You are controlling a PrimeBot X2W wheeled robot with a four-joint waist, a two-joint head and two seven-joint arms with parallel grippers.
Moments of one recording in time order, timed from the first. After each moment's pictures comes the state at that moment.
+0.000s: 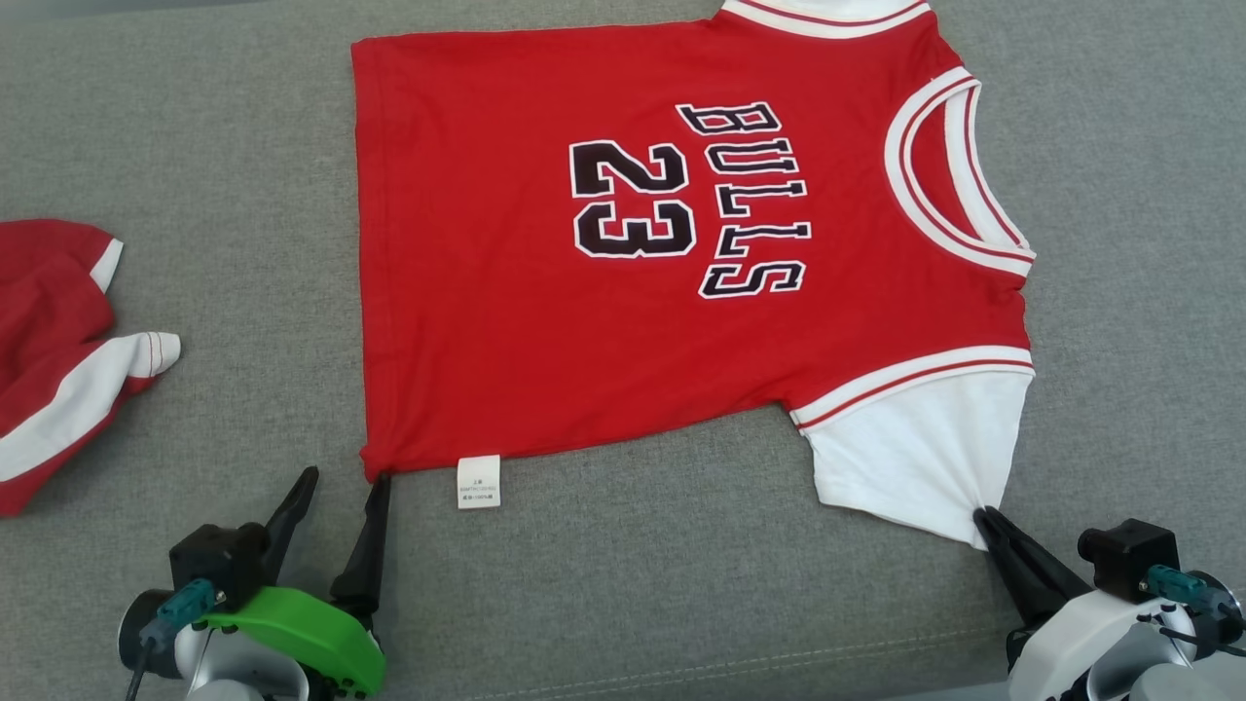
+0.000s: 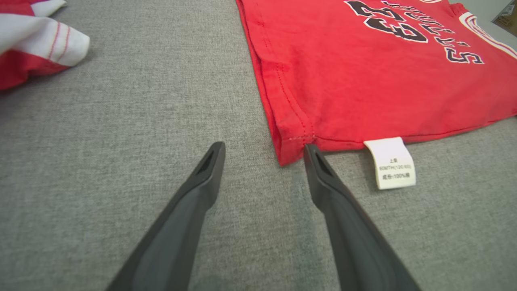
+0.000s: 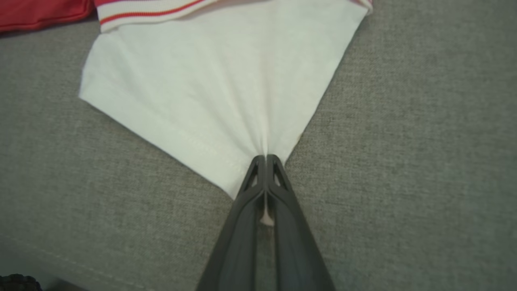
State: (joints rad) left arm -0.04 0.20 -0.27 0.23 -0.44 -0.05 -0.19; right arm 0.05 -0.35 0.37 0.35 0.36 0.11 -0.21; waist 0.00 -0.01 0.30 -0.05
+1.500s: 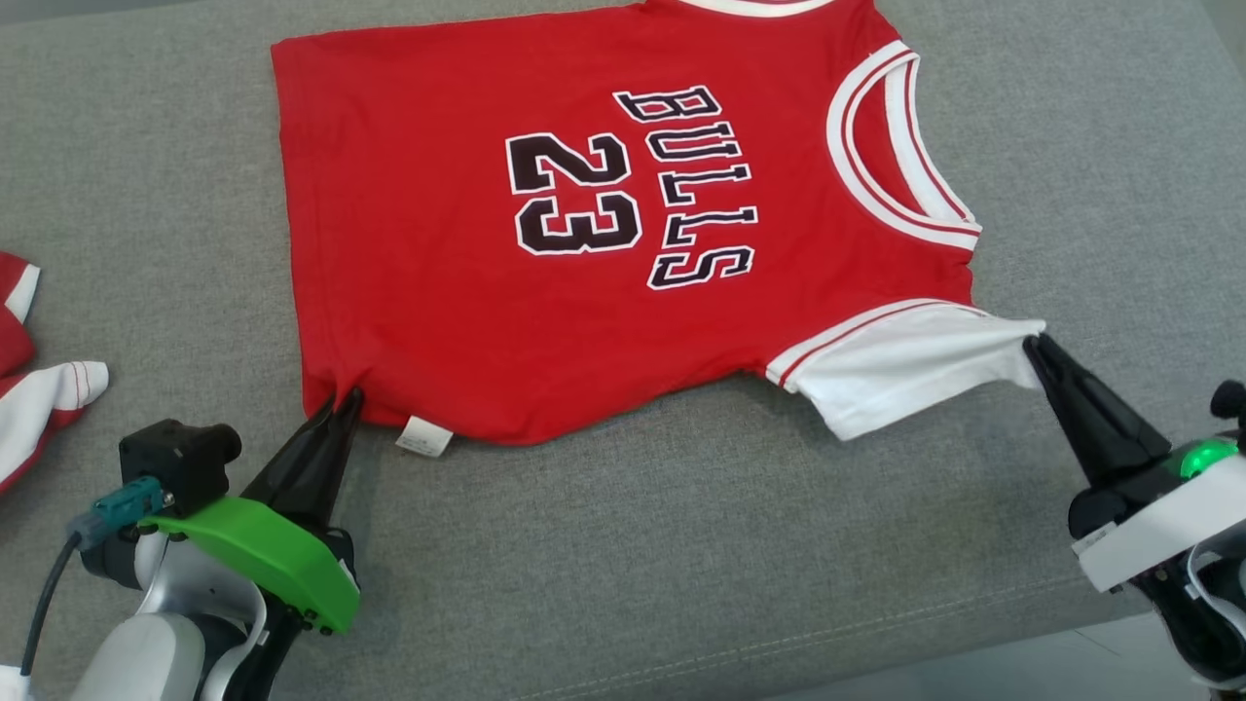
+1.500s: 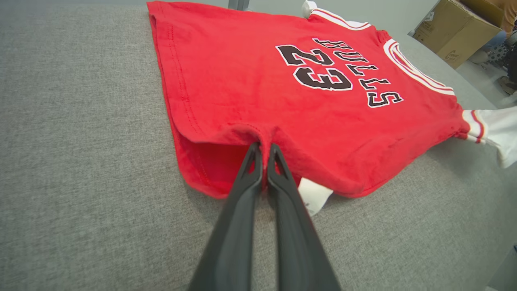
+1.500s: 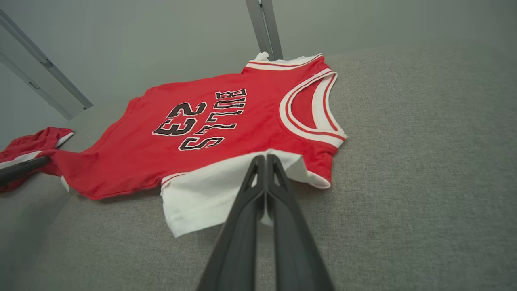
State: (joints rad) left arm -0.10 0.28 -0.25 -0.04 -0.58 -0.09 0.09; right arm 0.02 -0.51 0.29 -0.09 0.70 0.12 -0.13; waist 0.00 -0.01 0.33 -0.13
